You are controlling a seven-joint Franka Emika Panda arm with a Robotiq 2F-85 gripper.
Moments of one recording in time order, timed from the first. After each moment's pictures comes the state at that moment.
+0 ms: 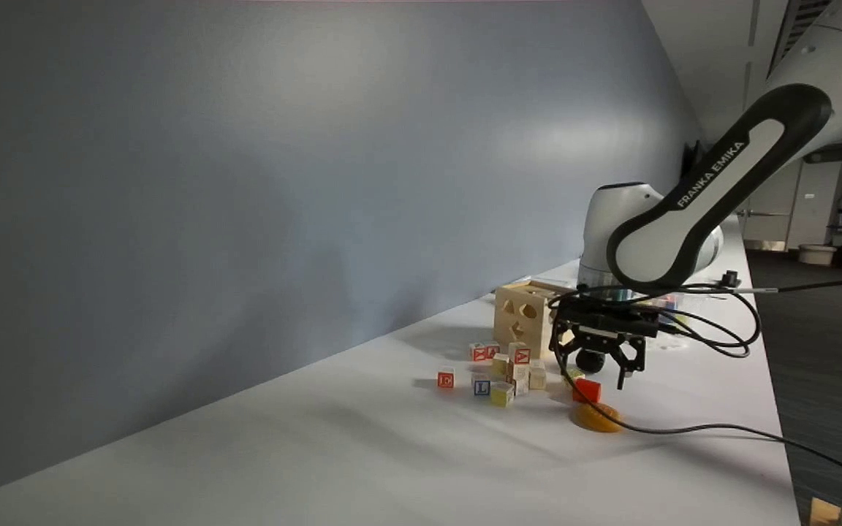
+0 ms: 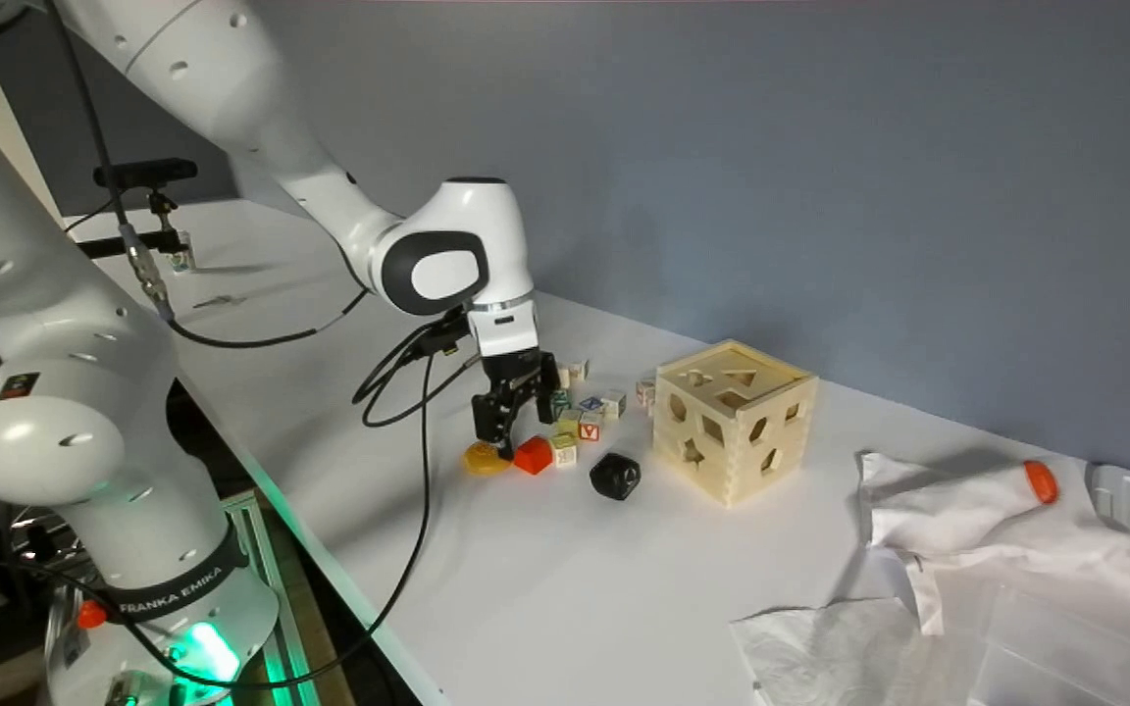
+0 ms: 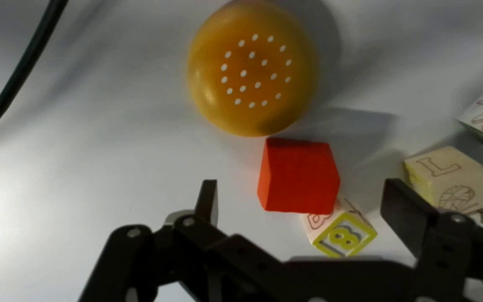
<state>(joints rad) -0.20 -0.22 0.04 -2.74 -0.15 2.62 1.20</state>
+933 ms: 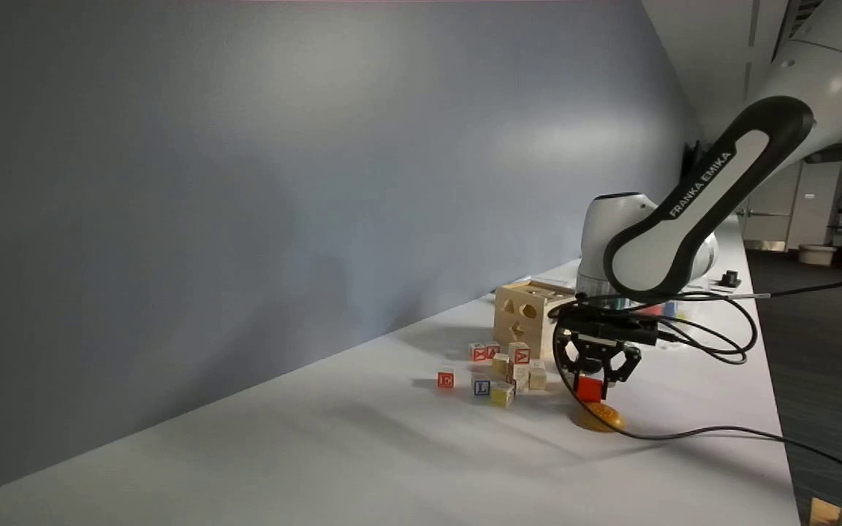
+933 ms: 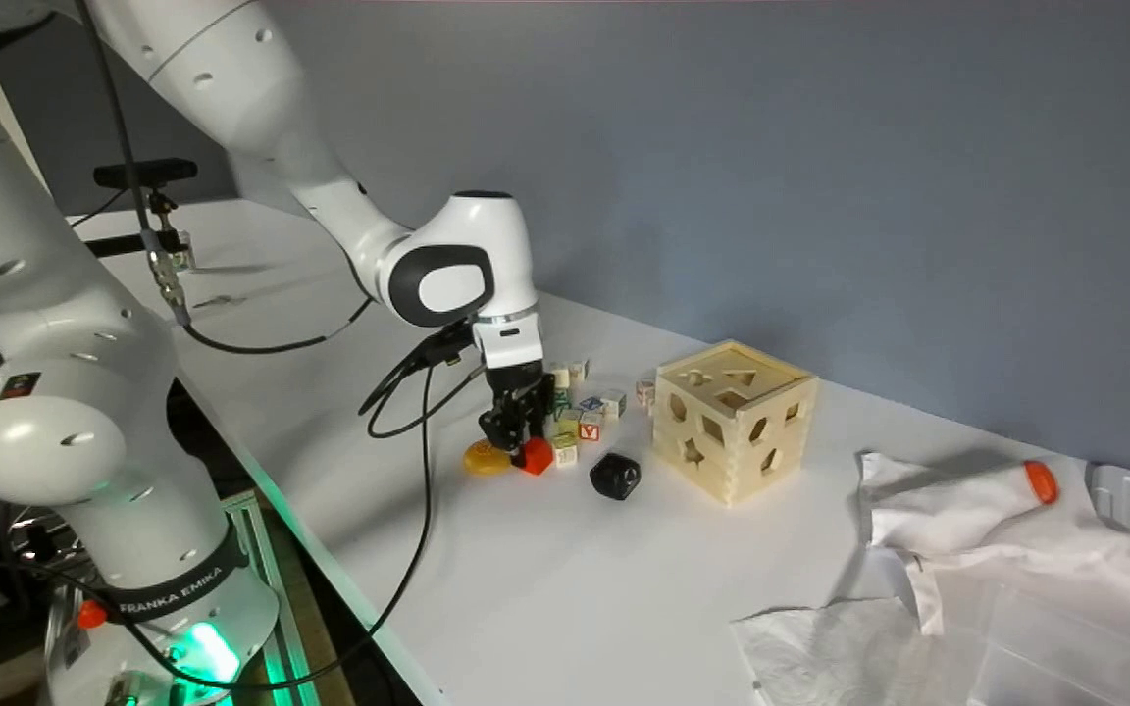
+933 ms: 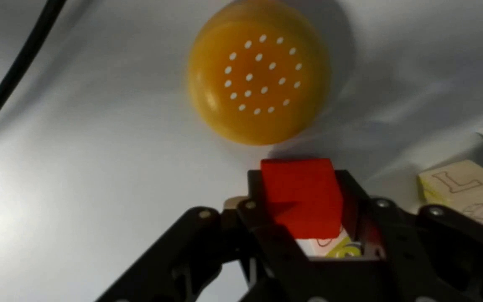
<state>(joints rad) -0.19 -0.18 0.03 -2.74 -0.15 2.65 1.17</state>
